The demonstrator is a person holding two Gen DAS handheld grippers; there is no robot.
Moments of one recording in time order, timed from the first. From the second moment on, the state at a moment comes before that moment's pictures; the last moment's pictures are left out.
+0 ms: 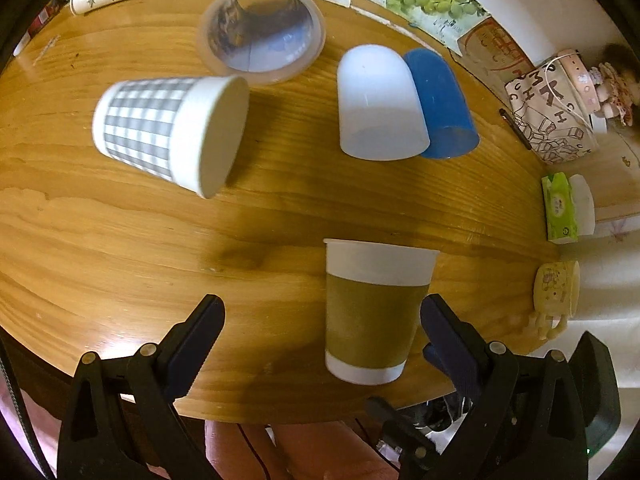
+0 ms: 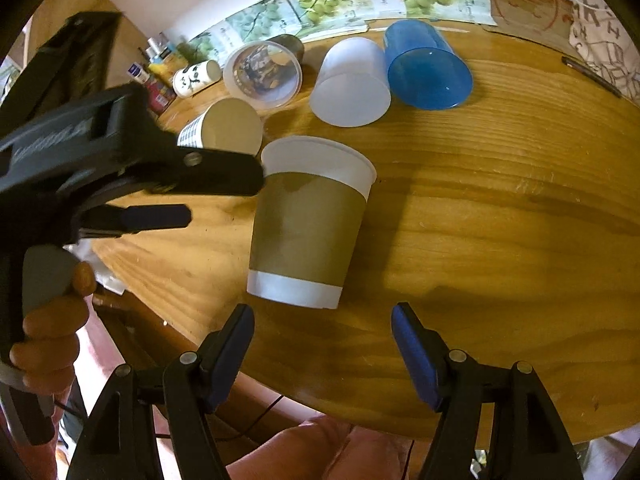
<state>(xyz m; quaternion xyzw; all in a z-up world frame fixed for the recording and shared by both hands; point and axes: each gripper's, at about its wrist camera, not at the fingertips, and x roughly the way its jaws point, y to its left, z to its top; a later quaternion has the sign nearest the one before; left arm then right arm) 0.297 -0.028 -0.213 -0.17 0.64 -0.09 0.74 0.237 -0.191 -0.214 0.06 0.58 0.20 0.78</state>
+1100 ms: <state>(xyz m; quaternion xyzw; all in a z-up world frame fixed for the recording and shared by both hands) 0.332 -0.061 -0.243 -0.24 0.69 -0.08 0.68 0.261 -0.194 -0.209 -0.02 0.59 0.25 0.77</state>
